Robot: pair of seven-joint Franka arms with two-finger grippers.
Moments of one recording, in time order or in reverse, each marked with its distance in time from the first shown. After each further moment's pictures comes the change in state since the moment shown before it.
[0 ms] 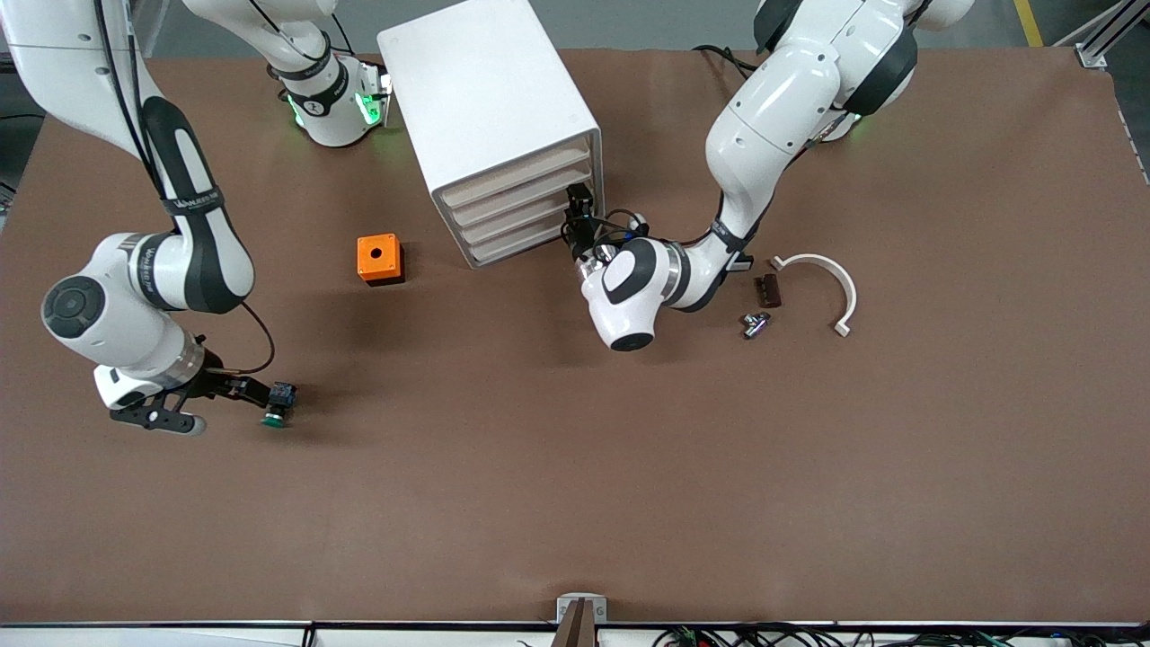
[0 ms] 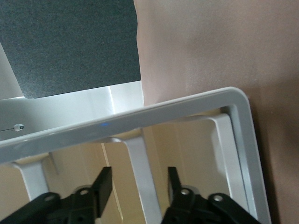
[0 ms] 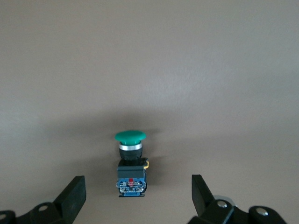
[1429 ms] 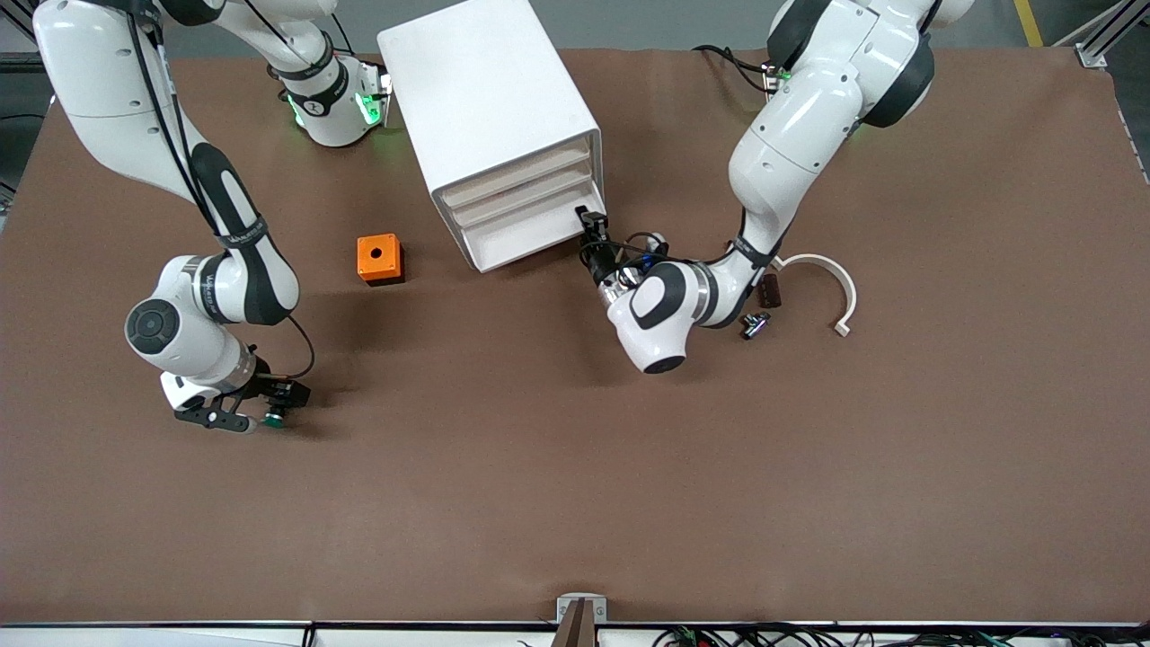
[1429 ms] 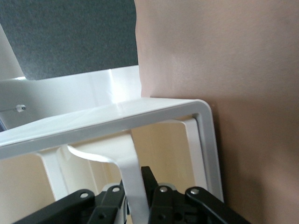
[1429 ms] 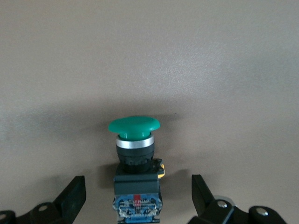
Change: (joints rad) left arm 0.104 0.023 0.000 0.008 -0.010 -0.003 0.002; right arm 0.023 0.126 0.007 -0.030 0.001 0.122 0.049
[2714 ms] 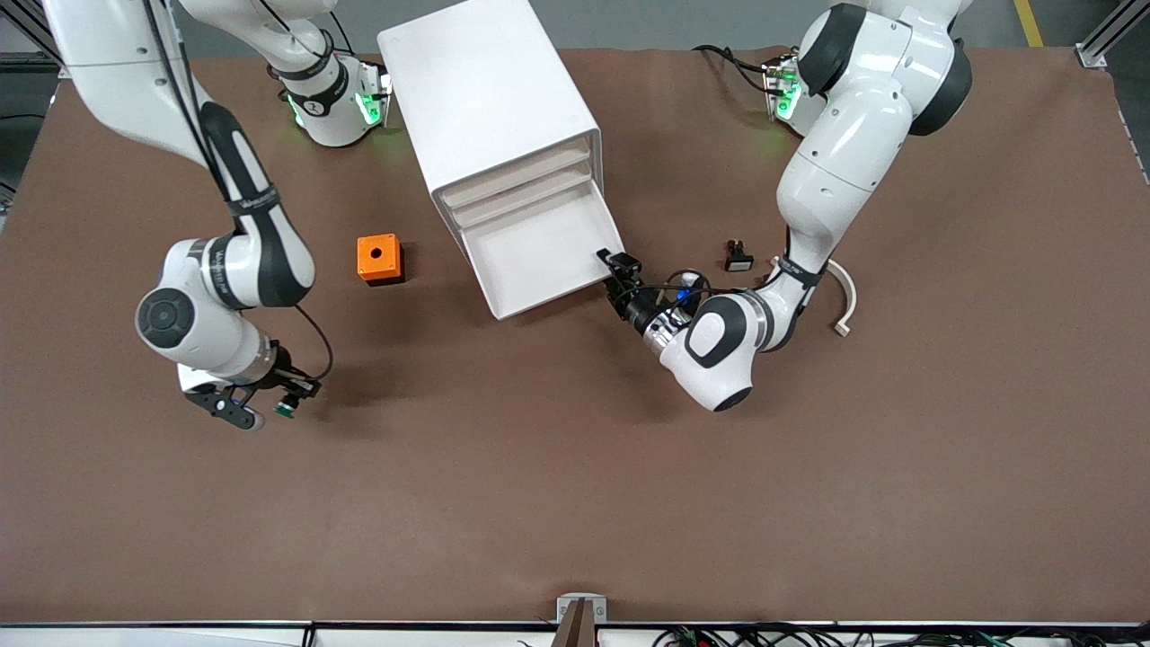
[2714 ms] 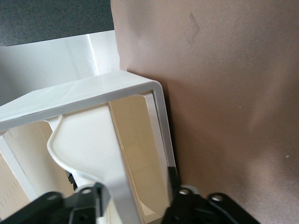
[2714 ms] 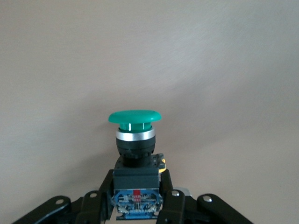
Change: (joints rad) left arm 0.130 0.004 0.001 0.022 -0.002 0.069 0.037; right arm 0.126 -0.134 0.020 0.025 0.002 -0.201 0.466
